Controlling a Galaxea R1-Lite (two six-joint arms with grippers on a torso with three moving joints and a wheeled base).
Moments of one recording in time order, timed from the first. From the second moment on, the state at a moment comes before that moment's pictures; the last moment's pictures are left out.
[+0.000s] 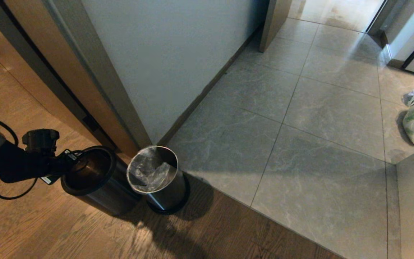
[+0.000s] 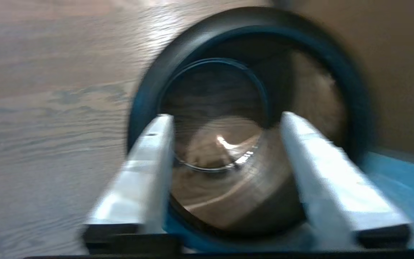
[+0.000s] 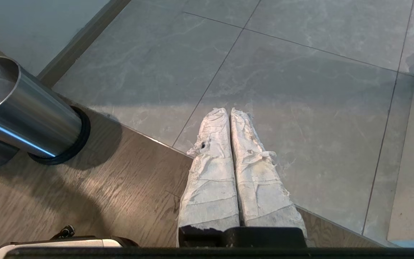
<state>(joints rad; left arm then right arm) 0.35 2.27 -1.24 -0.39 0.13 -0.61 -0.01 0.00 0.00 -0.01 -0.02 0.06</state>
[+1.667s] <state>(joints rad) -0.10 1.92 -0.87 -0.24 0.18 -0.48 -0.01 0.00 0.00 -0.01 -0.02 0.06</state>
